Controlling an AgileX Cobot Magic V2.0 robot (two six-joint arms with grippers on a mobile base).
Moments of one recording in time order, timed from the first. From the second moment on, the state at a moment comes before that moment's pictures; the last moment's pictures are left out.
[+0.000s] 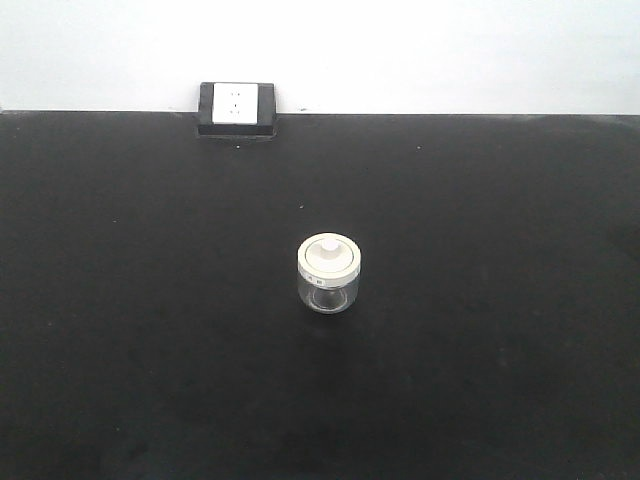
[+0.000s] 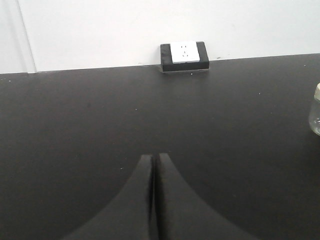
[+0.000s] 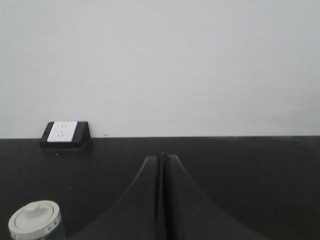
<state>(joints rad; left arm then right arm) -0.01 -0.01 0.03 -0.12 0.18 0.16 0.23 0.36 -0.38 -1.07 0.17 1.06</state>
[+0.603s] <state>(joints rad) -0.01 -0.01 0.03 -0.12 0.18 0.16 0.07 0.36 -0.33 -0.10 0.28 0.05</state>
